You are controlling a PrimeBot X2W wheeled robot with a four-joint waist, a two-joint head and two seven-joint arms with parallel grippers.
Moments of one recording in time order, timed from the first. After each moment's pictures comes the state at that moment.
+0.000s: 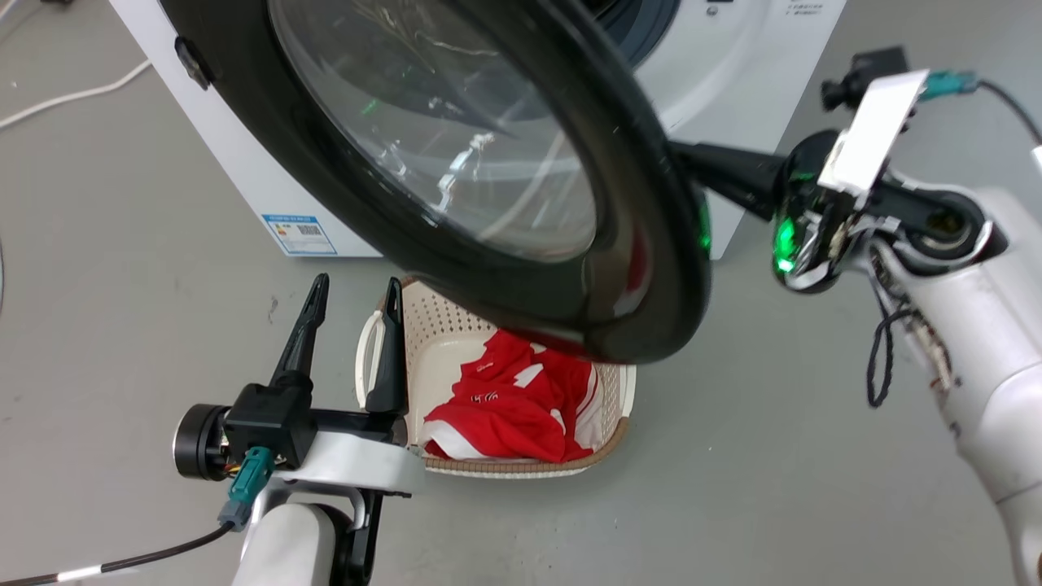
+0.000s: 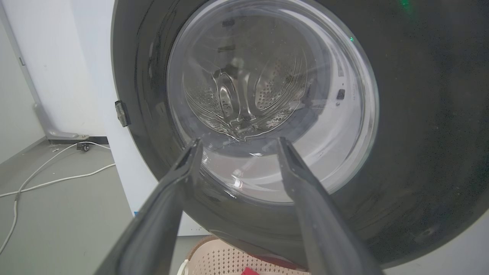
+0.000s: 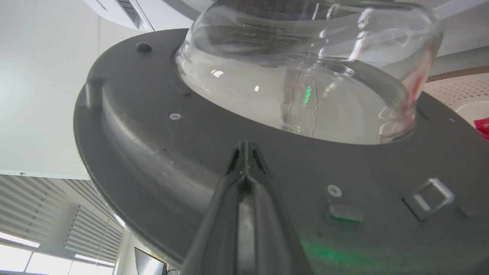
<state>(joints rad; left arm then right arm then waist) -0.19 0.05 -0.13 0.06 -0.13 0.01 -0.26 -0.99 -0.28 0.52 0.72 1.90 0.13 0.72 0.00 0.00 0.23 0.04</state>
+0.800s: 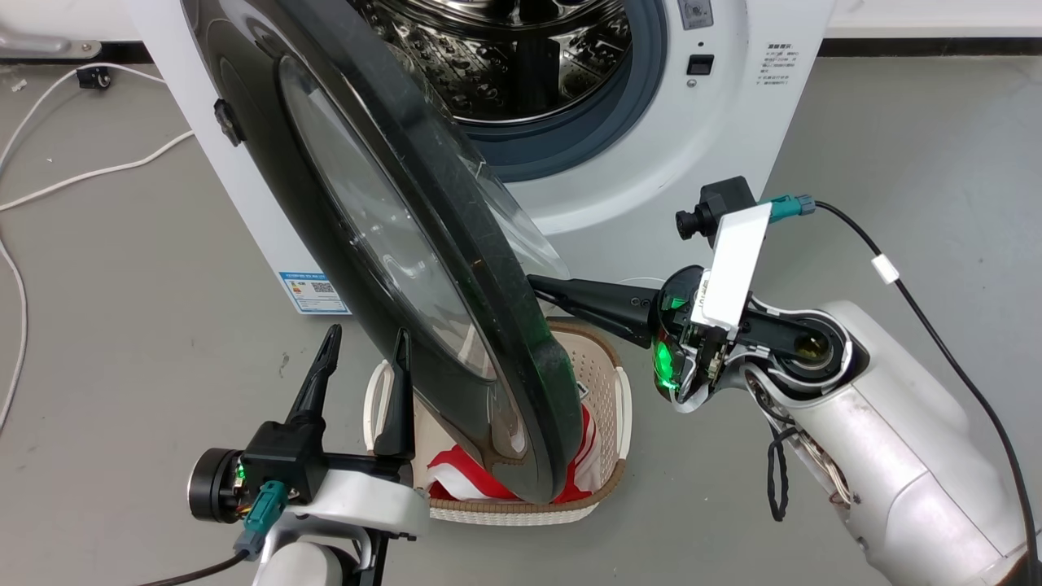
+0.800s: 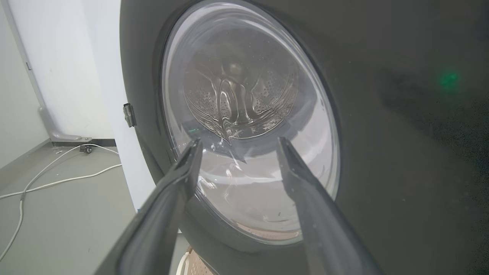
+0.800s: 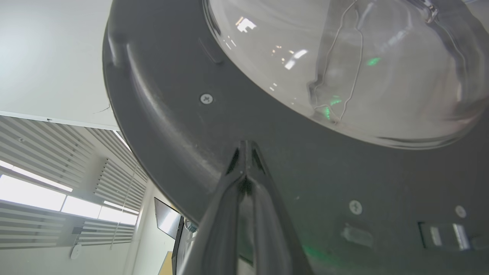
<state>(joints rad) -0.11 0.05 -0.14 0.09 -0.13 0.01 -0.26 -0.76 -0.18 0.63 0.51 1.93 0.13 0.67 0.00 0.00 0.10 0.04</state>
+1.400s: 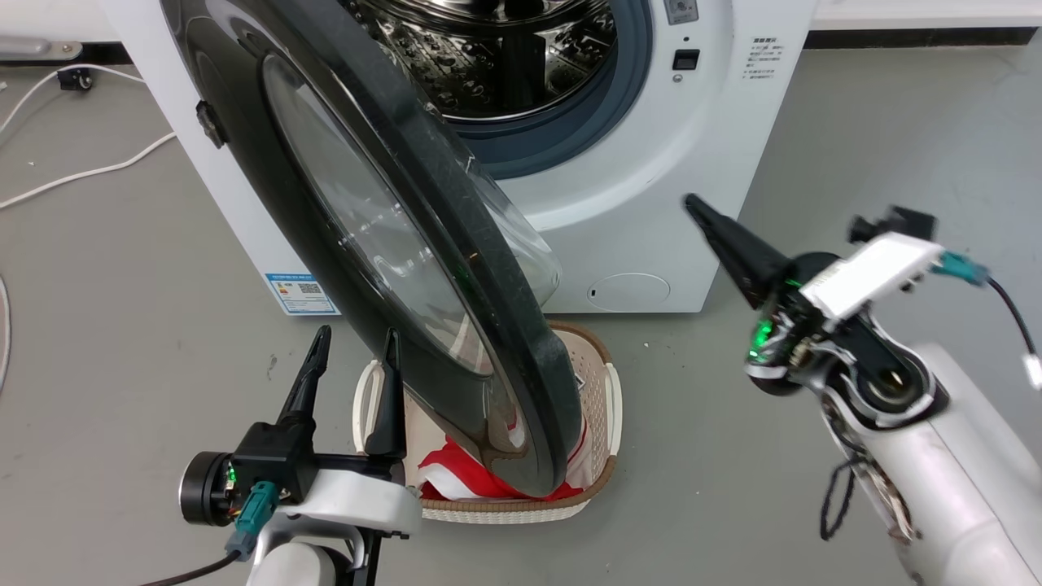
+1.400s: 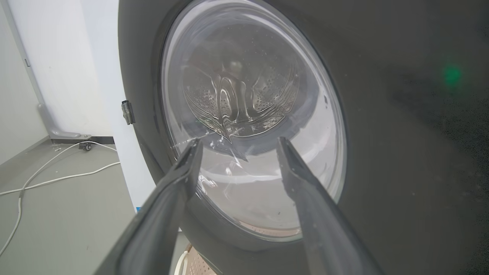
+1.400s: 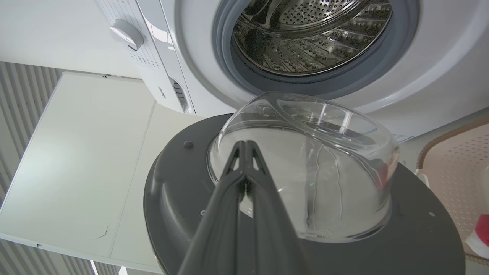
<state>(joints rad) -0.11 0.05 -0.13 0.09 -0.14 0.02 -0.26 -0.64 -0.23 0.45 0.44 1.85 0.13 0.23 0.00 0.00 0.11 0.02</state>
